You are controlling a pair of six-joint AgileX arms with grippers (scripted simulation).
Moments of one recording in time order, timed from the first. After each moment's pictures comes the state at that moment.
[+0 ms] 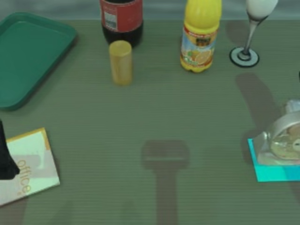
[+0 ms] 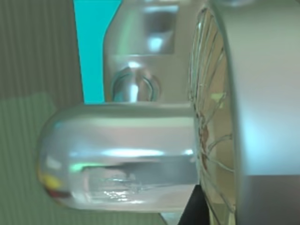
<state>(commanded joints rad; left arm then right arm) 0.00 0.00 0.00 0.00 0.00 0.00 0.24 1.62 1.42 -1.38 0.00 1.82</state>
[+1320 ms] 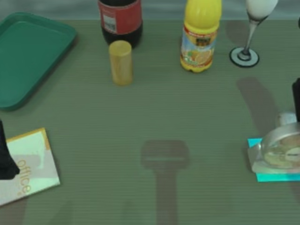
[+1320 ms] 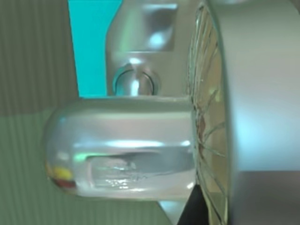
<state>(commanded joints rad) 0.00 0.00 0.00 0.00 0.00 0.00 0.24 1.64 1.30 -1.25 0.00 1.82</state>
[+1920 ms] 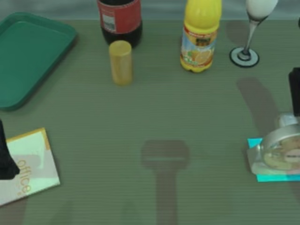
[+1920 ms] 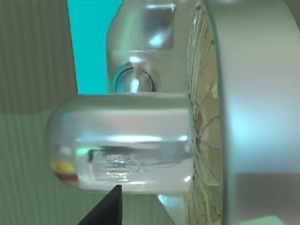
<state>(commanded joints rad) 0.00 0.00 0.00 0.00 0.00 0.00 0.24 1.64 1.30 -1.25 0.00 1.82</state>
